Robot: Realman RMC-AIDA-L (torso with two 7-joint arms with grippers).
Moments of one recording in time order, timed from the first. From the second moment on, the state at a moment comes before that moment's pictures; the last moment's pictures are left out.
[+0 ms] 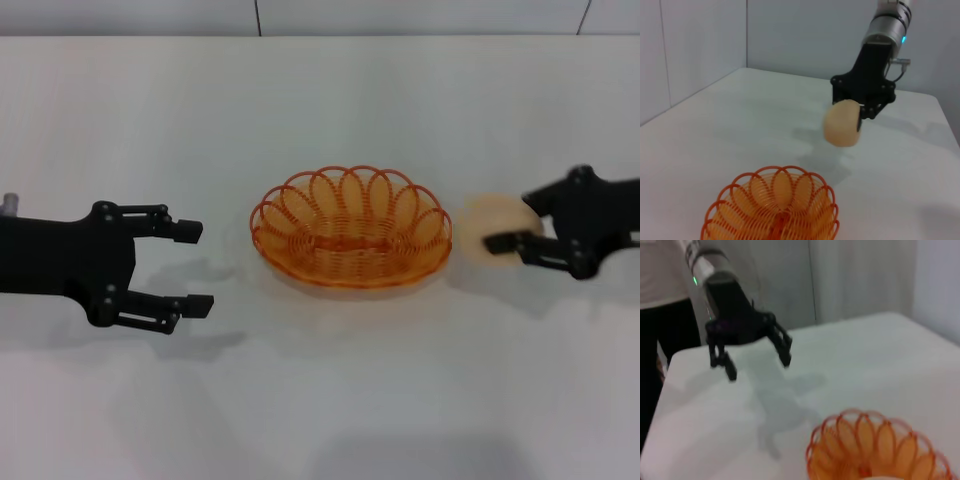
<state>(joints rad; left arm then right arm) -0.44 -1.98 0.82 0.88 2.02 1.82 -1.35 0.47 2.01 -1.02 -1.04 -1.94 -1.62 1.54</state>
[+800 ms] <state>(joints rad) -0.48 -2.00 0.83 0.88 2.10 1.82 -1.36 0.64 2.02 -1.31 -0.82 -1.69 -1.25 1.47</state>
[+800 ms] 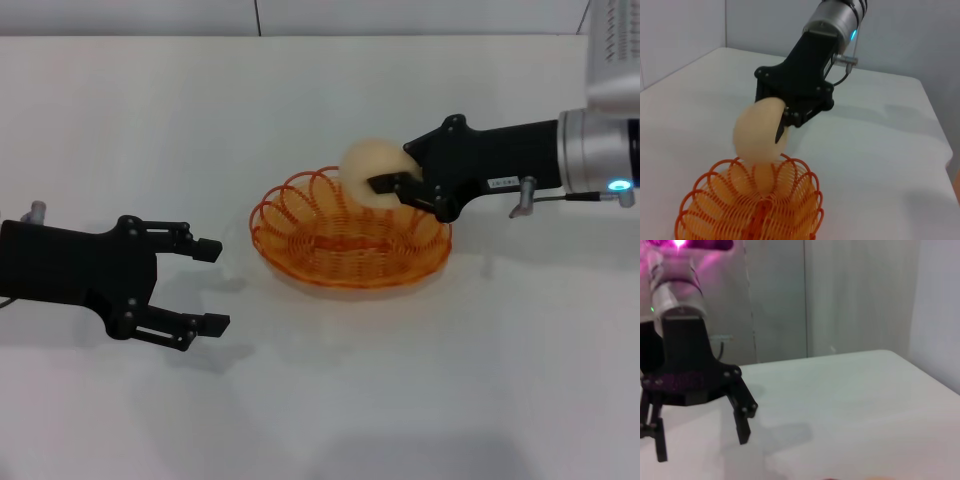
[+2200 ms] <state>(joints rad) -0.48 -1.99 0.82 0.88 2.11 1.82 -1.36 0.52 1.97 -1.27 -0.83 -1.71 -1.49 1.38</state>
